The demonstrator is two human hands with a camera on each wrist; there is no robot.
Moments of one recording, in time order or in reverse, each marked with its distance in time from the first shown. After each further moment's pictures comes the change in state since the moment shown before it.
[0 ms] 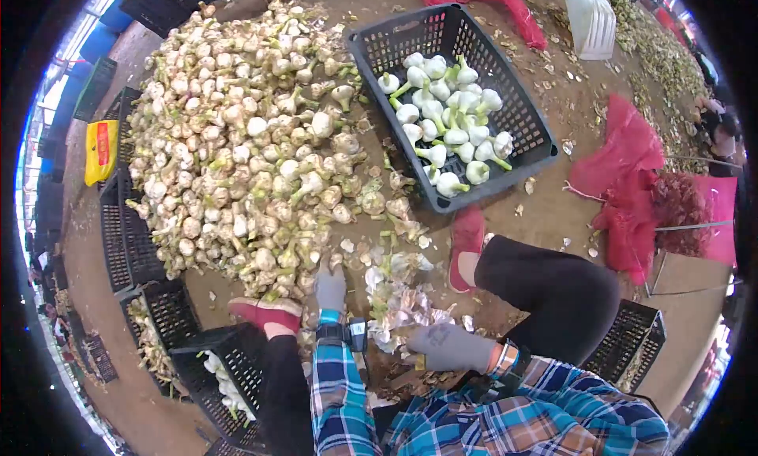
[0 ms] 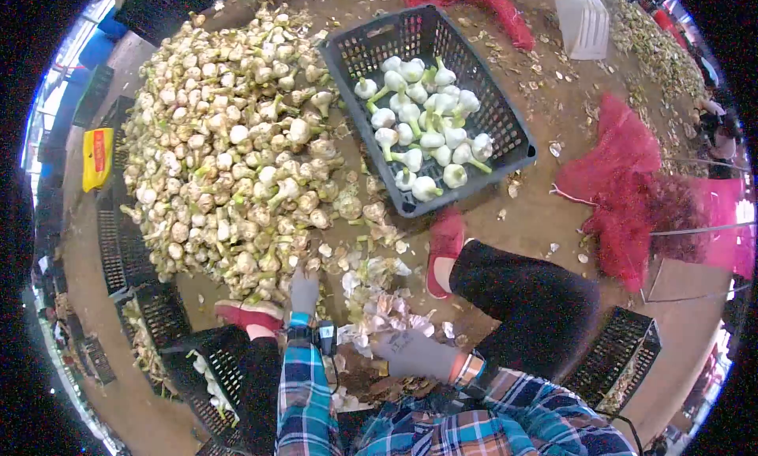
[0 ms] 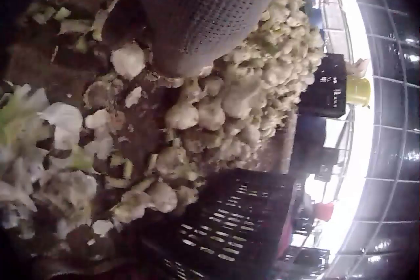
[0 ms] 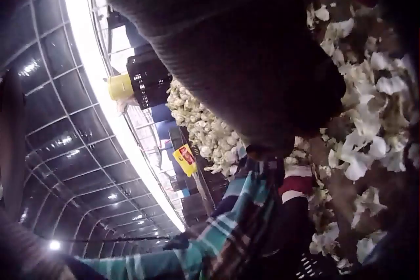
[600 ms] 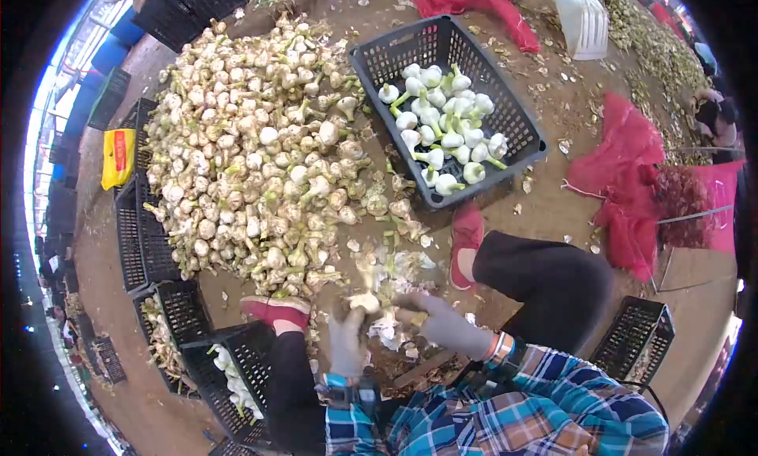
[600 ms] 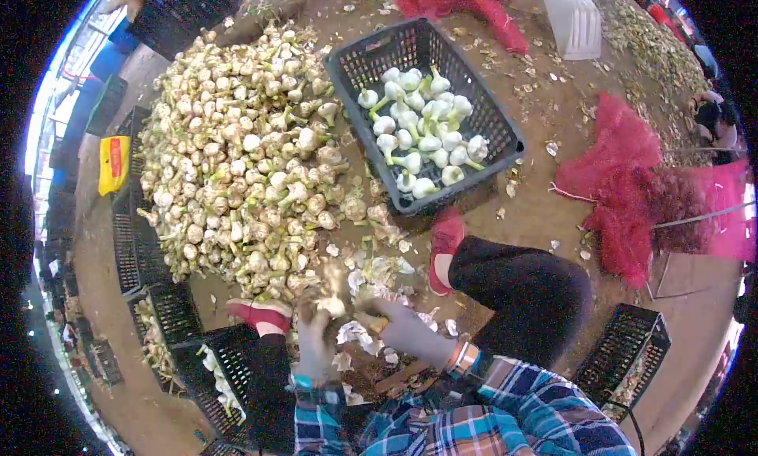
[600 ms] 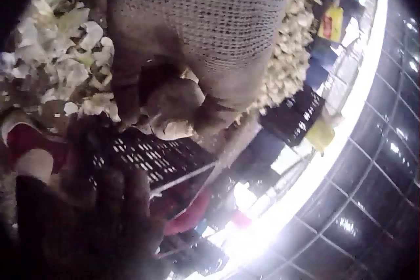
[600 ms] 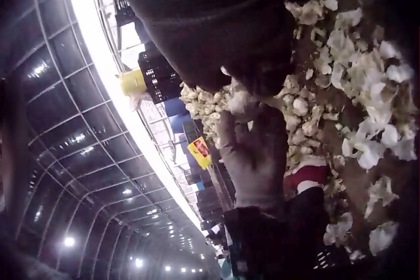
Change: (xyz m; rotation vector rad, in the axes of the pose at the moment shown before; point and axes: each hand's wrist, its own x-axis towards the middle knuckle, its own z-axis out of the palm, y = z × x) left_hand -0.151 0.122 -0.101 -0.662 -0.185 0.280; right_hand -0.002 -0.034 -0.029 0.755 0.431 0.197
